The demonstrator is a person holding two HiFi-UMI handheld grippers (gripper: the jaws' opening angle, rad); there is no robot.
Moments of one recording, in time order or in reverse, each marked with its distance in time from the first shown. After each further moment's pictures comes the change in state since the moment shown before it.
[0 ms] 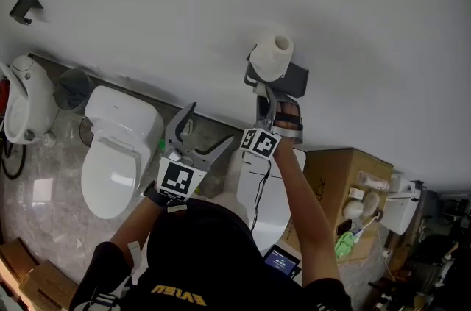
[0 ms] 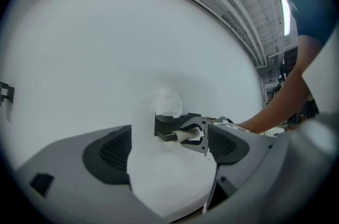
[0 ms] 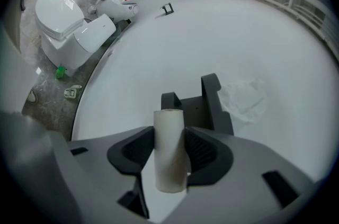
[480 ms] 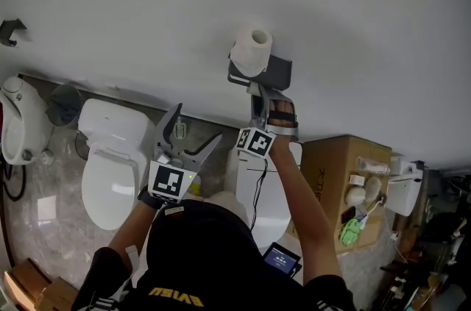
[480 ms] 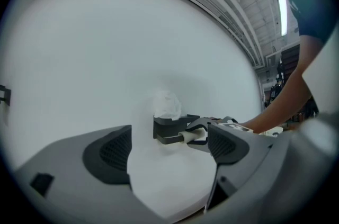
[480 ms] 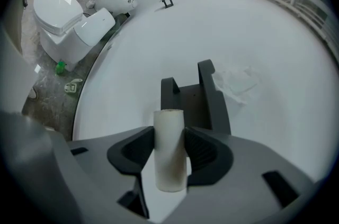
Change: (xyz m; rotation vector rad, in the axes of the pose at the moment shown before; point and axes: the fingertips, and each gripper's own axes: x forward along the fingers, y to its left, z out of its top) left arm 0.005 0.001 0.005 0.024 -0.029 -0.017; right arm -0.006 -0.001 -0.026 -0.006 0.065 -0.010
